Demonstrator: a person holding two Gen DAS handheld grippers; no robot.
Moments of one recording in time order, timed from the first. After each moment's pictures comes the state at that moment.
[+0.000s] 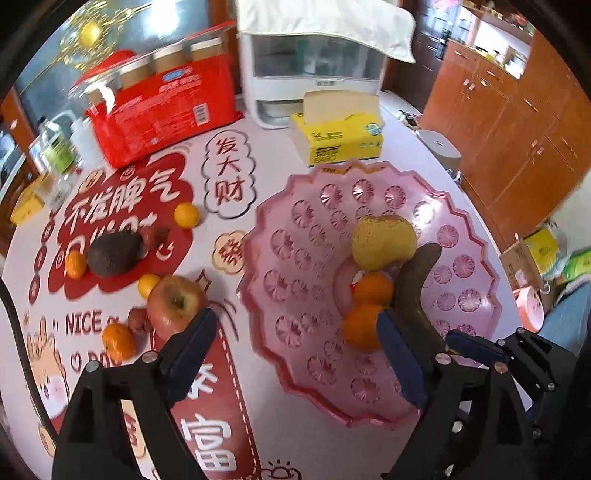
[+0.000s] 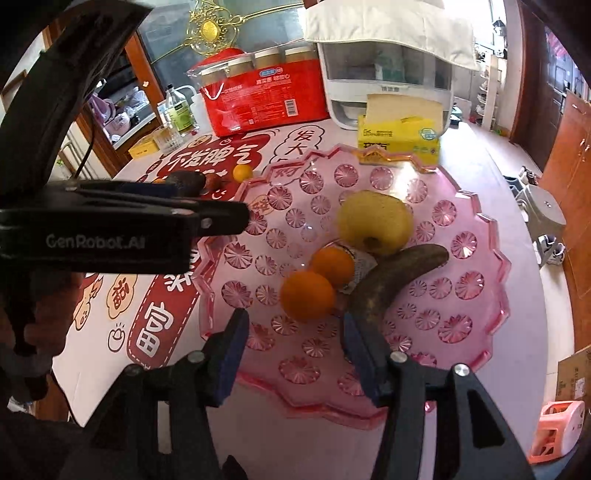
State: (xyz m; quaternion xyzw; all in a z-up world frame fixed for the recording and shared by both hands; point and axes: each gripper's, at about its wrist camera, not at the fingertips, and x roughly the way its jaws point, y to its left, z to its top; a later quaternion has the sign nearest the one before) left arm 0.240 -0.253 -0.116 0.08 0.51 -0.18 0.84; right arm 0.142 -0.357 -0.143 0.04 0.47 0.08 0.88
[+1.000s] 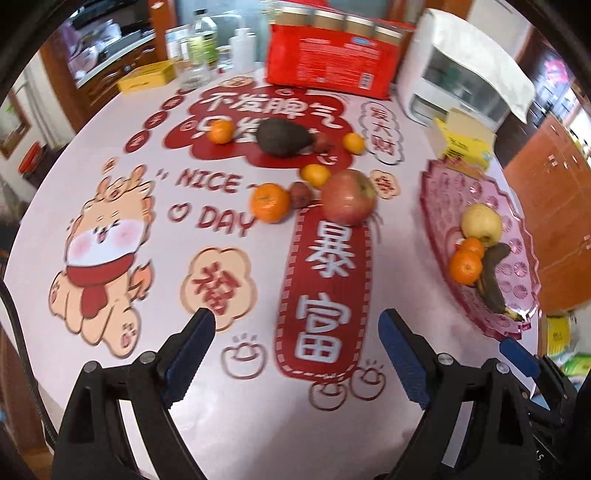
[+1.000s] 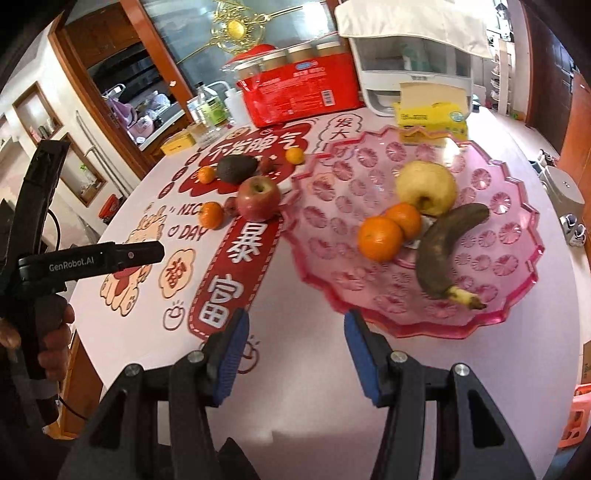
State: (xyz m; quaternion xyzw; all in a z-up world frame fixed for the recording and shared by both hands) left arm 0.154 -0.082 -0.118 -0.06 0.55 -0.01 0.84; right arm 0.092 -0.309 -0.135 0.08 0.47 0.13 0.87
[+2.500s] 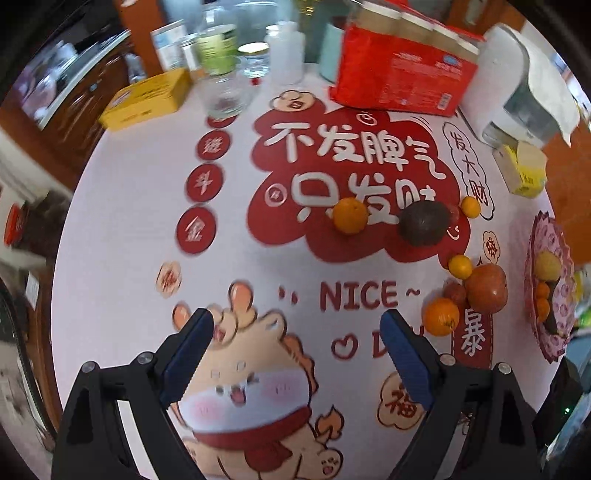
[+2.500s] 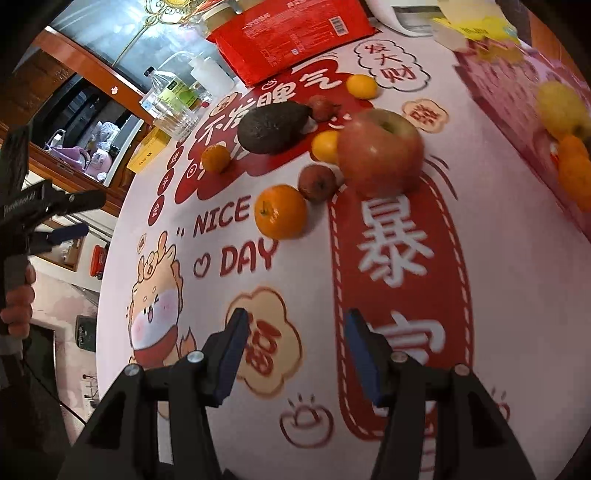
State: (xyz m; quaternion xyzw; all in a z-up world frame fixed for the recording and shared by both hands) left arm 0.363 0.098 -0.114 0.04 0.60 -0.07 0.80; right arm 0.203 -0.133 -0.202 0.23 0.53 0.05 0.81
